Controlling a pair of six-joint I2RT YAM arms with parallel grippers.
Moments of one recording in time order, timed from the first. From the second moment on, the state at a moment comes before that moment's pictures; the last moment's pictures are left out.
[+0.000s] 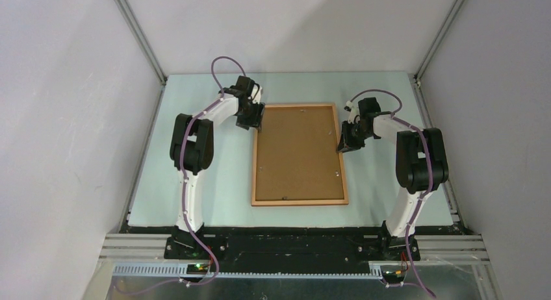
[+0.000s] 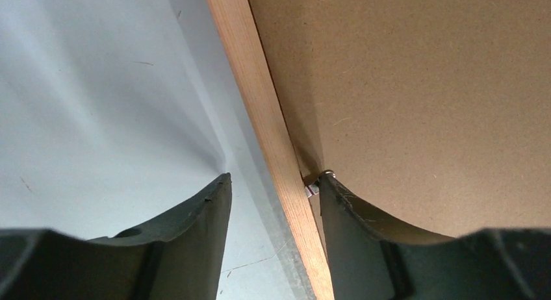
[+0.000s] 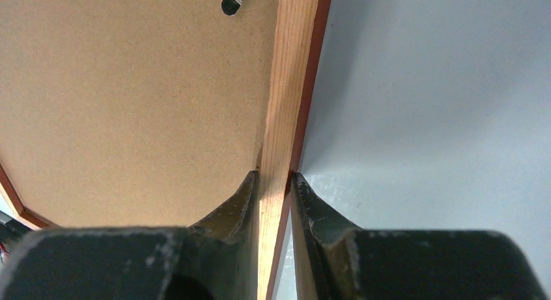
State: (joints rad) left arm -0.30 2.22 1.76 -0.69 0.11 -0.10; right arm 0.13 1.87 1.19 -0.49 -0.39 0.09
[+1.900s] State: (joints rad) left arm -0.31 2.19 1.72 -0.68 0.12 -0.05; right arm 0.11 1.89 1.19 -0.50 -0.44 0.09
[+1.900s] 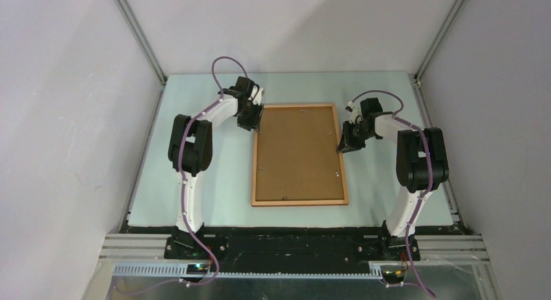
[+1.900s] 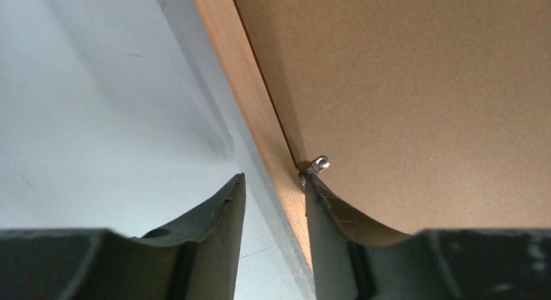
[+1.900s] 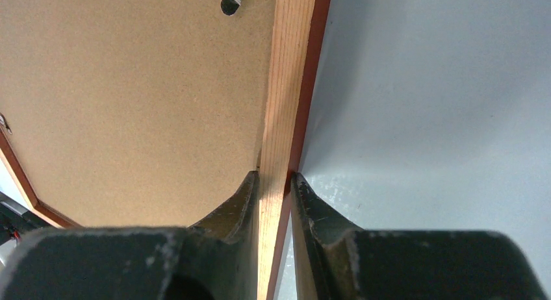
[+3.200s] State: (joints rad) left arm -0.41 1.81 1.22 -0.70 0.23 0.01; right arm 0.09 1.89 1.19 -0.50 -0.47 0.09
